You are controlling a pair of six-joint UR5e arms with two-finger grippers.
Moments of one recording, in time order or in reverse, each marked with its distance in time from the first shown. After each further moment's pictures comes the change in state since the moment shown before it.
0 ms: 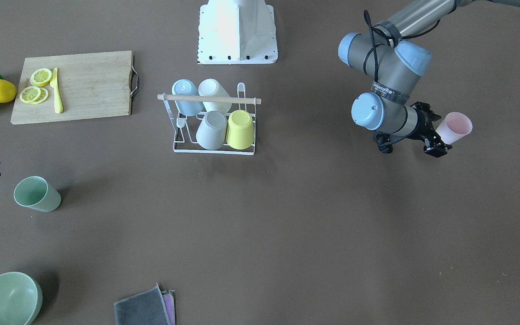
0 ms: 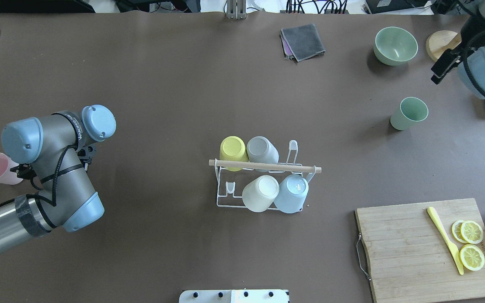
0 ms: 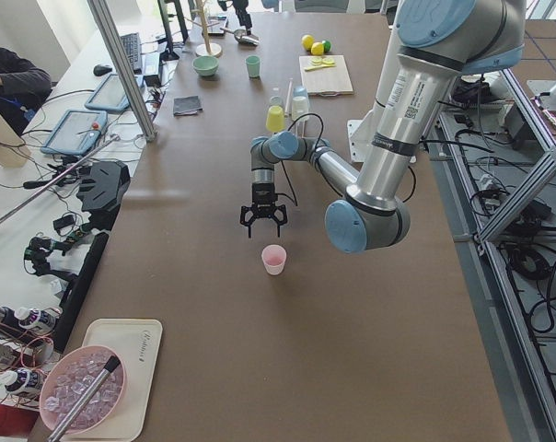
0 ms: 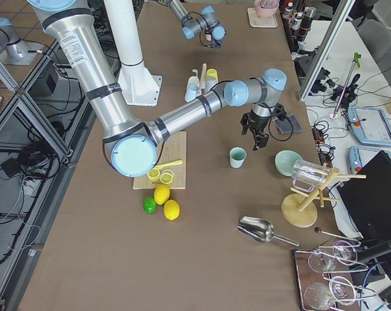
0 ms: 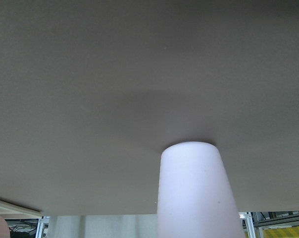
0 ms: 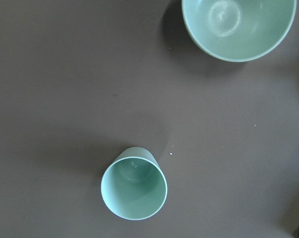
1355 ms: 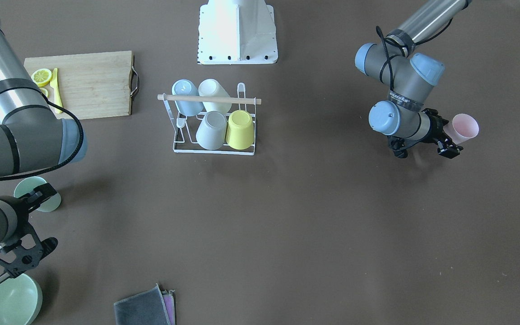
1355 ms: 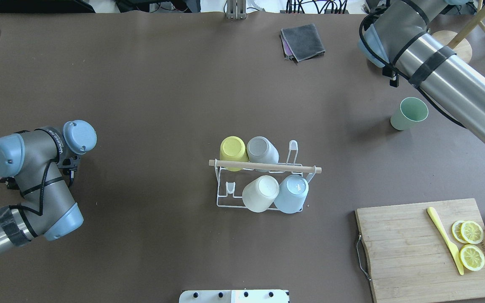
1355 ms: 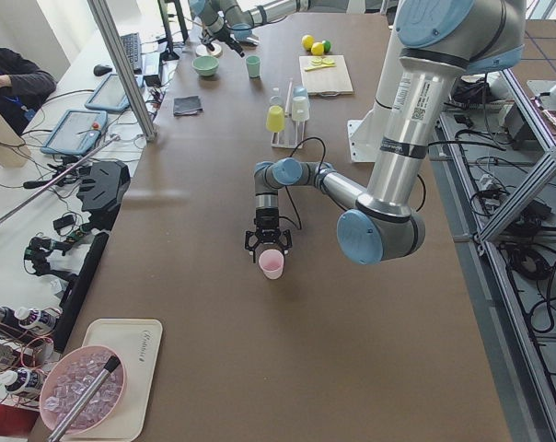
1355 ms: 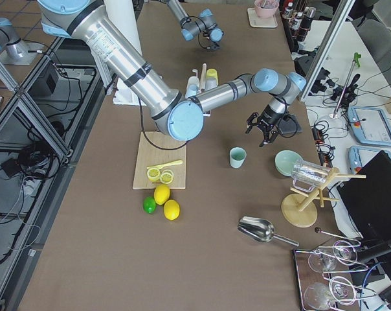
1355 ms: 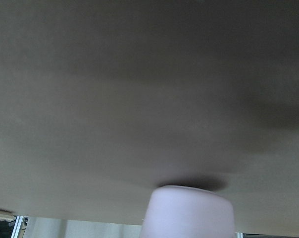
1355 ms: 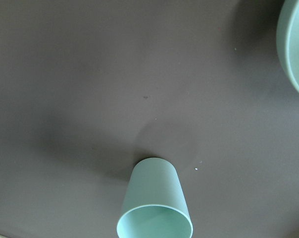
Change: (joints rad) left arm 0.005 0.106 0.059 -0.157 -0.007 -0.094; right arm -0.133 0.415 -0.560 -0.263 -0.118 -0.322
